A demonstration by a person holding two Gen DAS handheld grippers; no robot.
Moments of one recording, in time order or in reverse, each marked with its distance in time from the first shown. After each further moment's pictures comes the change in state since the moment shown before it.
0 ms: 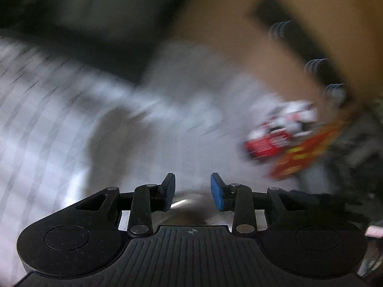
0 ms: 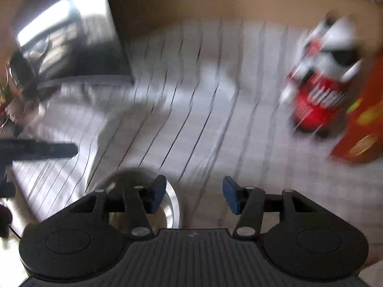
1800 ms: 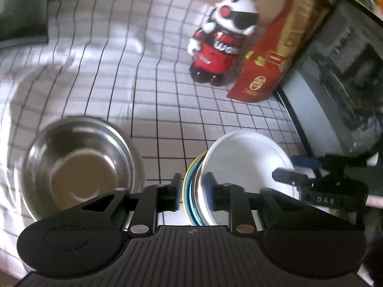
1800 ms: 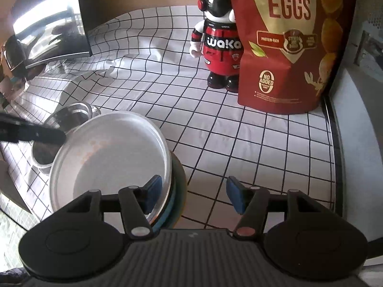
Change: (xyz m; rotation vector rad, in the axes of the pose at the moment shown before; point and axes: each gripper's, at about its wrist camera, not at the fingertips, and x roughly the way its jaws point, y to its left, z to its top) left arm 0.069 -0.150 -0.115 0.162 0.261 0.133; right arm -0.048 -0.147 -0.107 -0.014 0.054 -0.037
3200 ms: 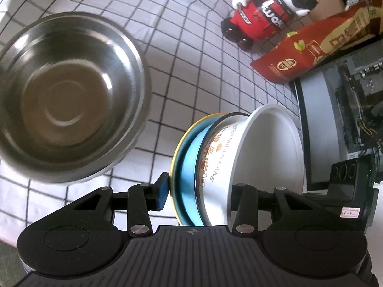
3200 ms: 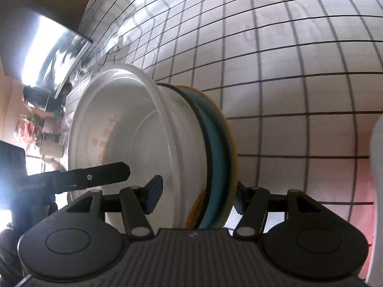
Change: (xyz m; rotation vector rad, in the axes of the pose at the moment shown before) left arm 0.043 0.049 -0.032 -0.313 0.191 -0.117; right arm 0.092 0.003 -0.025 0.440 0.341 0.425
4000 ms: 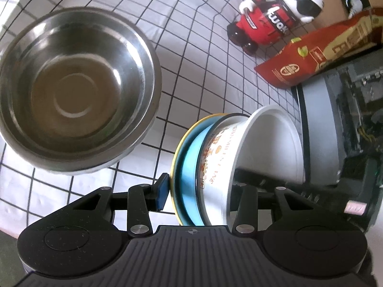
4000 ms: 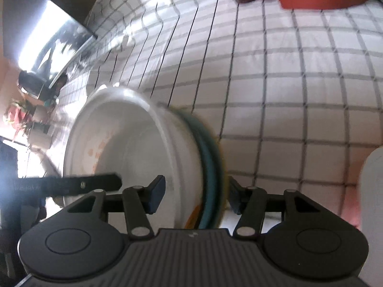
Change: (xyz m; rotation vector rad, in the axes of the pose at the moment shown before) left arm -0.004 0.004 -0.003 -0.009 -0.016 0.006; right arm -0.014 0.013 0.007 -0.108 -0.067 -0.099
